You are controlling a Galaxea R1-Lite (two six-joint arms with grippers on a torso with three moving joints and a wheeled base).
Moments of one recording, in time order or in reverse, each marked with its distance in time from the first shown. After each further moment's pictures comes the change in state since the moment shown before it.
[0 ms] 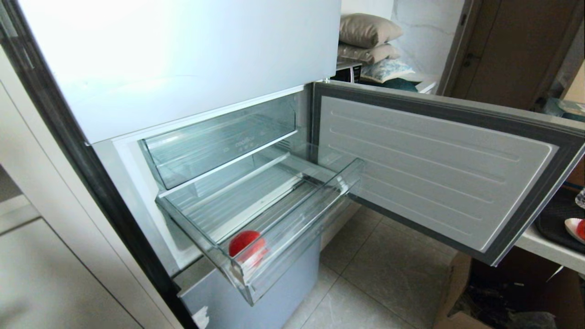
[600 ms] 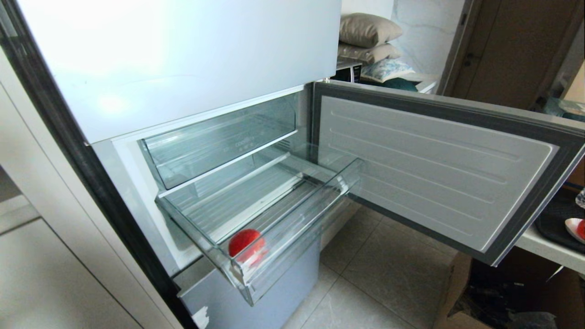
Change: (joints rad) left arm 0.000 0.000 0.000 0.000 0.000 0.000; right arm -0.717 0.430 -0.110 -0.124 0.220 0.059
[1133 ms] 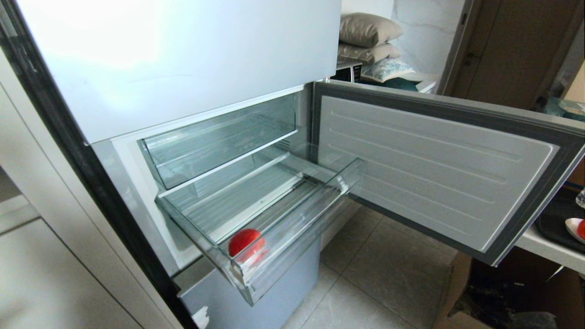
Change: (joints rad) left arm 0.000 0.000 0.000 0.000 0.000 0.000; right arm -0.197 0.363 0.013 -0.358 0.171 -0.059
